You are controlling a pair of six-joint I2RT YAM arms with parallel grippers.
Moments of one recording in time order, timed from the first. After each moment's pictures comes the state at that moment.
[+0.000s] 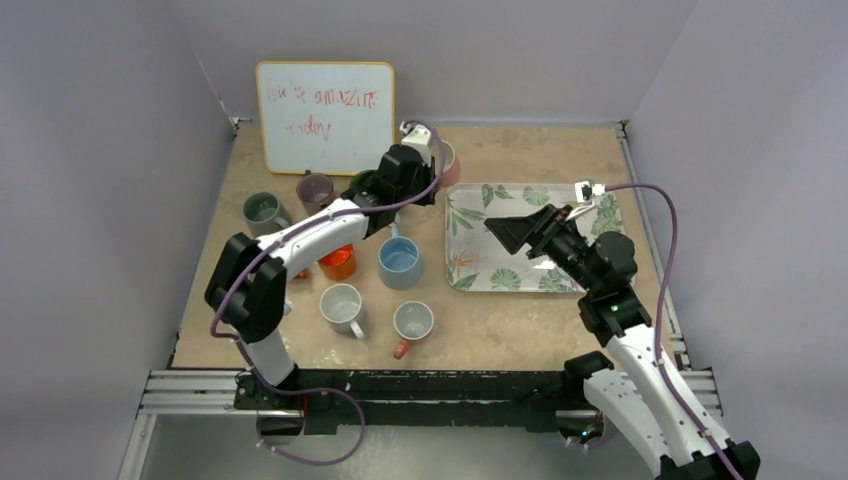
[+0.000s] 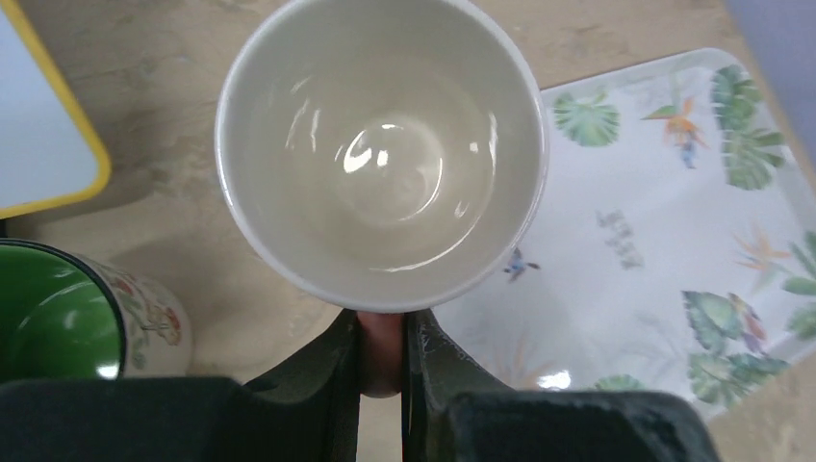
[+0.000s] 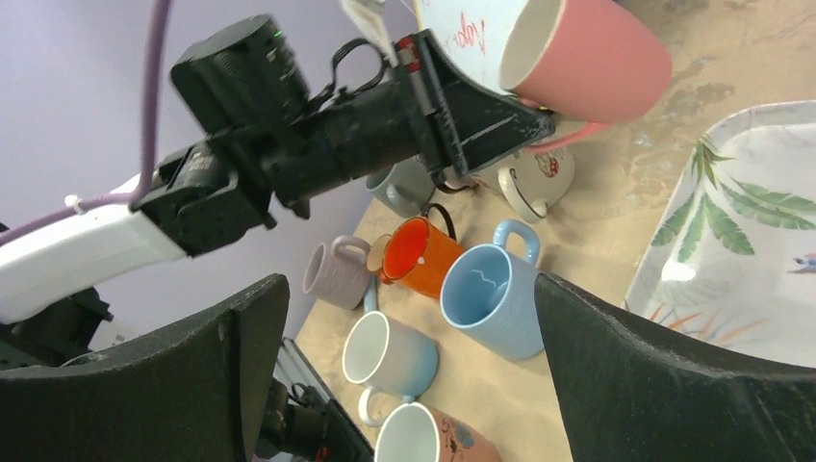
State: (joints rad) left arm -0.67 1.69 1.28 -0.01 -0.11 -0.35; right arm 0.31 0.68 0.56 0.17 -0.41 0.83
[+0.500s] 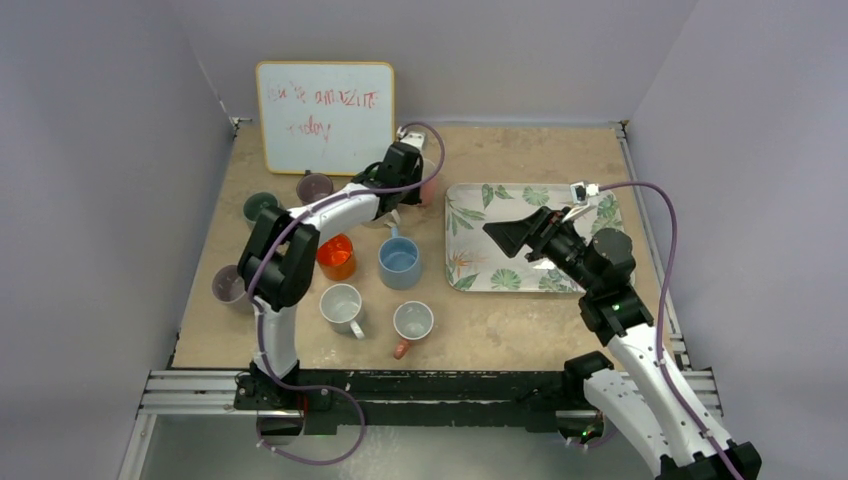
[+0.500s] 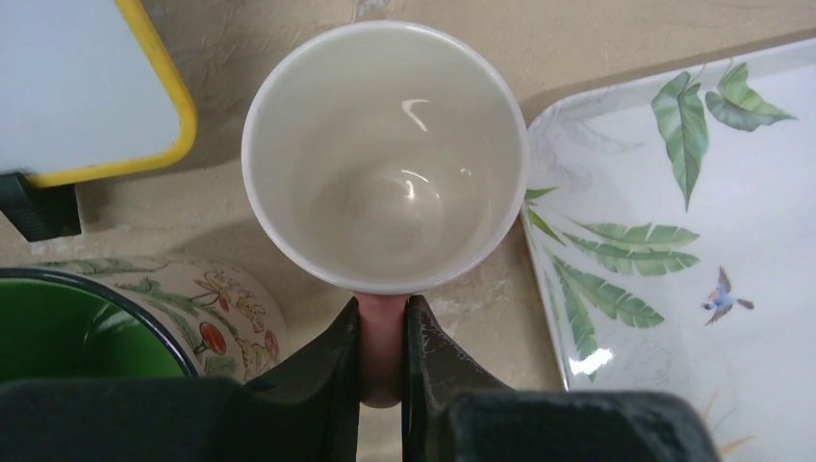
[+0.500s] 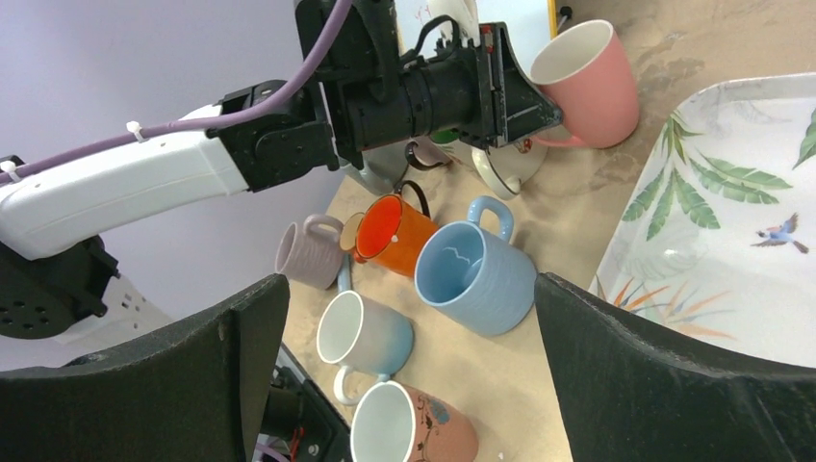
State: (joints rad) left arm -0.56 1.97 1.44 -0.15 -0.17 -0.28; right arm 0.31 0.68 0.59 0.06 -0.41 0.75
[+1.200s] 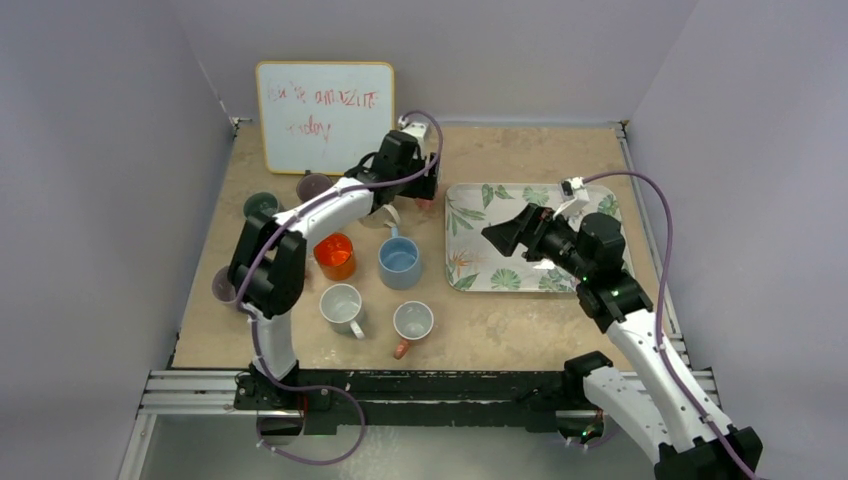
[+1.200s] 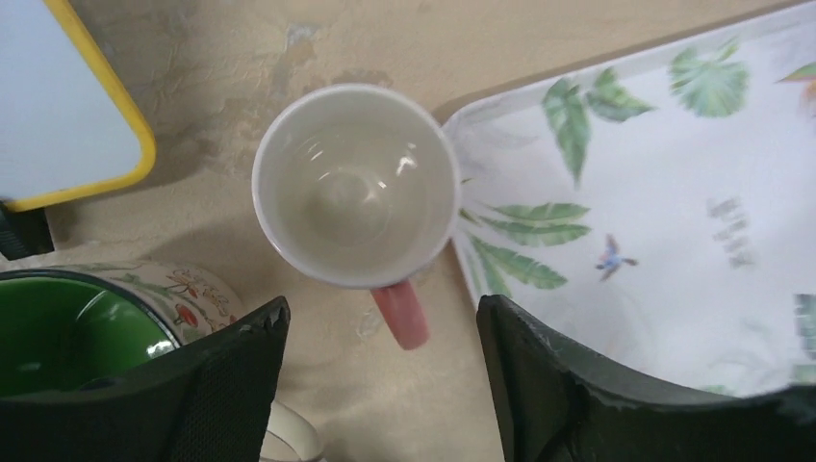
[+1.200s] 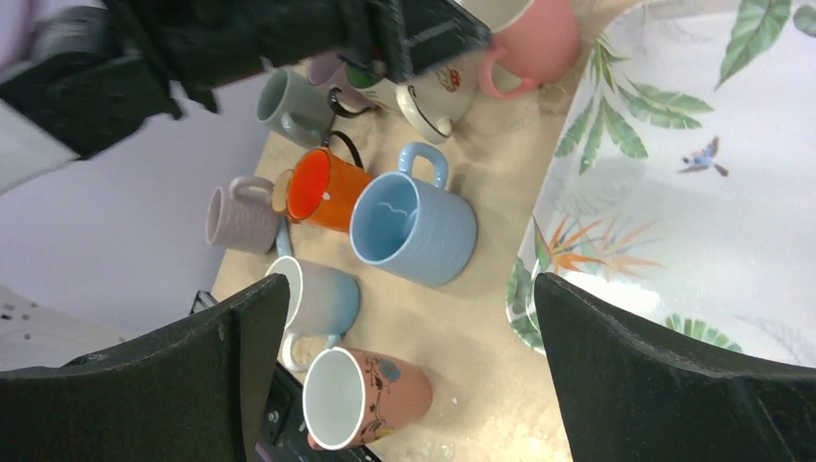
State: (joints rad) left arm -0.56 1.93 1.50 -0.21 -0.07 -0.28; right arm 0.31 0.77 0.67 -0.14 -0.38 0.65
